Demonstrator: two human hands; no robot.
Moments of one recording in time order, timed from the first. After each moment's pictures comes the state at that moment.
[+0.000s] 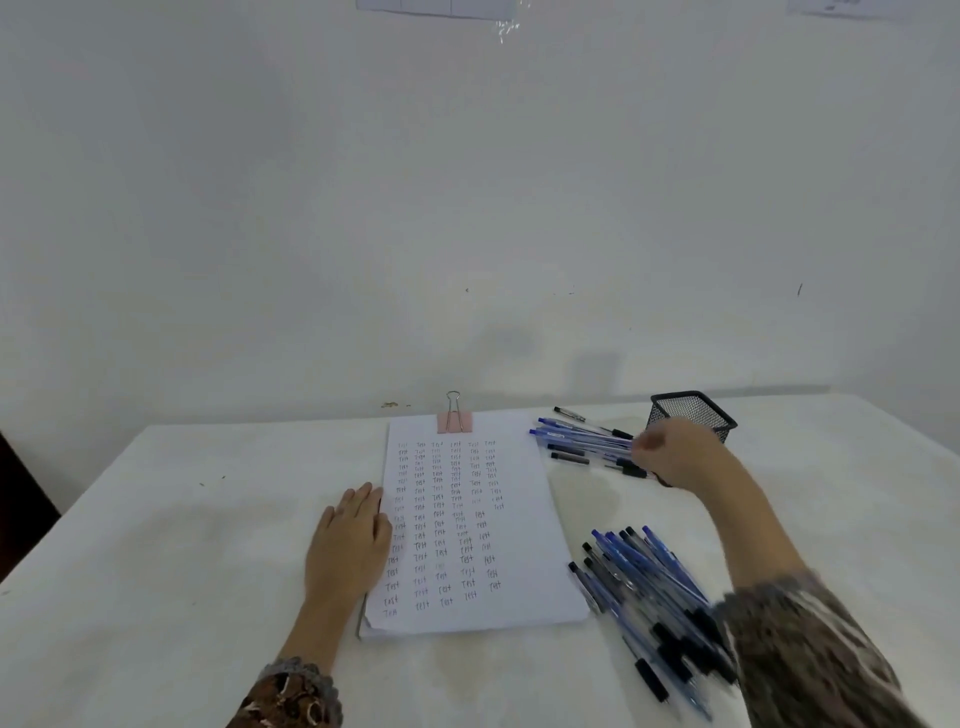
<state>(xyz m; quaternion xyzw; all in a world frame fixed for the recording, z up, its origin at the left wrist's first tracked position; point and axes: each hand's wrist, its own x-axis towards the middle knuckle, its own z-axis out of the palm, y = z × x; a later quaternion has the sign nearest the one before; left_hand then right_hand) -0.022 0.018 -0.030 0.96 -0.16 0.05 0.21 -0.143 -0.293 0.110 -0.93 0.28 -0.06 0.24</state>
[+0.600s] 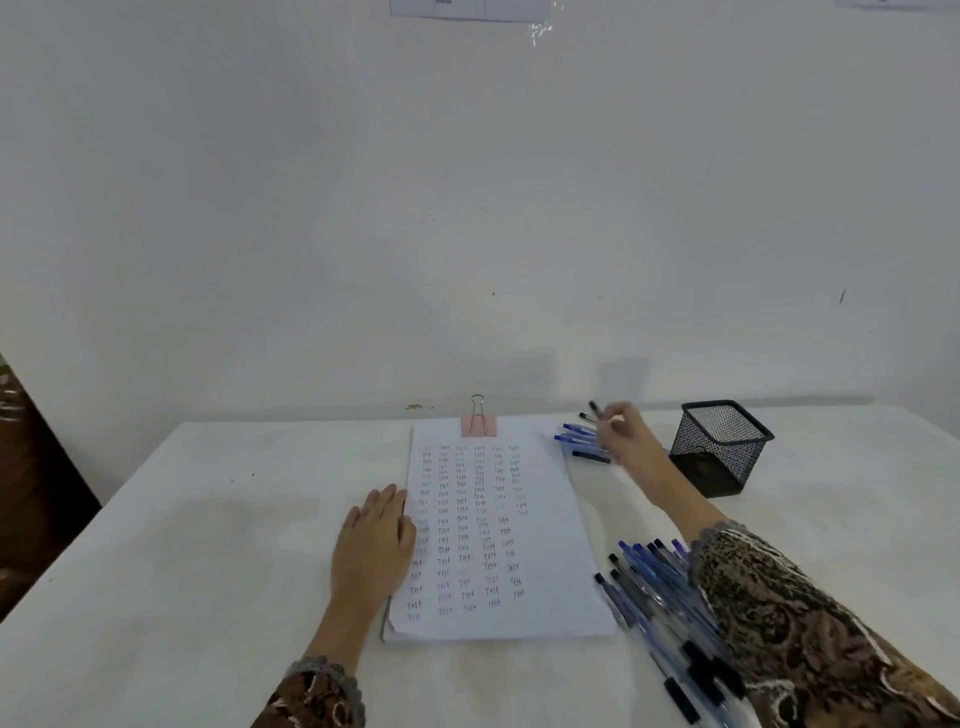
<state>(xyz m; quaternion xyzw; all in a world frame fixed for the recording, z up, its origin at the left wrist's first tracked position) -0.022 0.018 -0.030 0.96 -0.16 0.05 0.21 -0.063 -0.294 0.041 -0.78 0.08 -0.17 0.60</state>
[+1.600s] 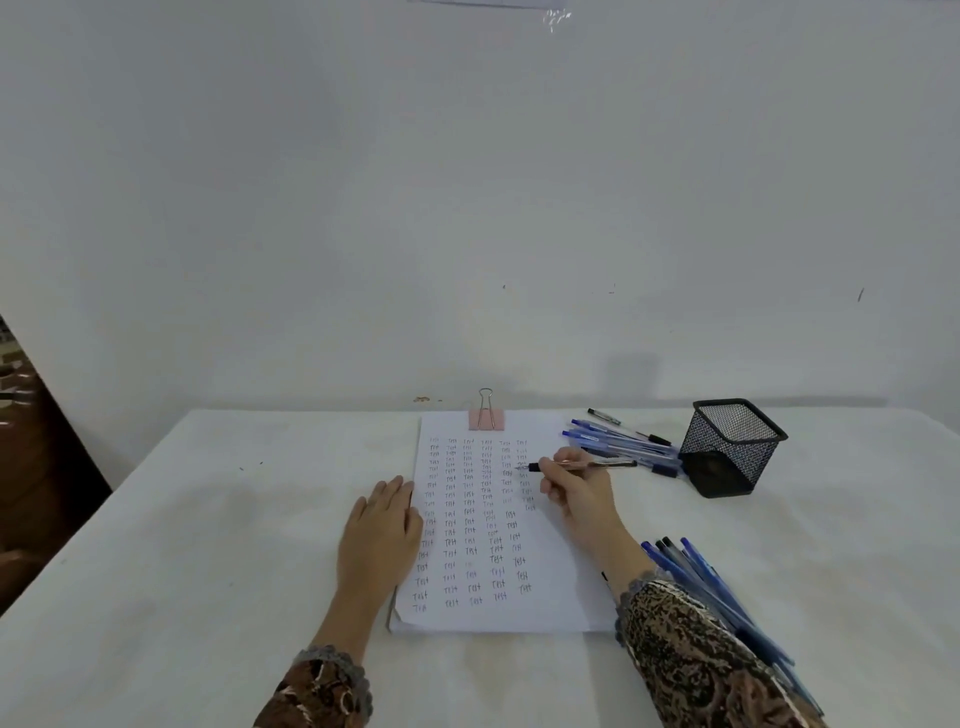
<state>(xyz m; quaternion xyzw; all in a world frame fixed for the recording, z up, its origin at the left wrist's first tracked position) -0.022 0.018 -0.029 0.96 -0.16 0.04 0.21 -0.068 -0.209 0.008 -0.52 0.15 -0.16 0.82</state>
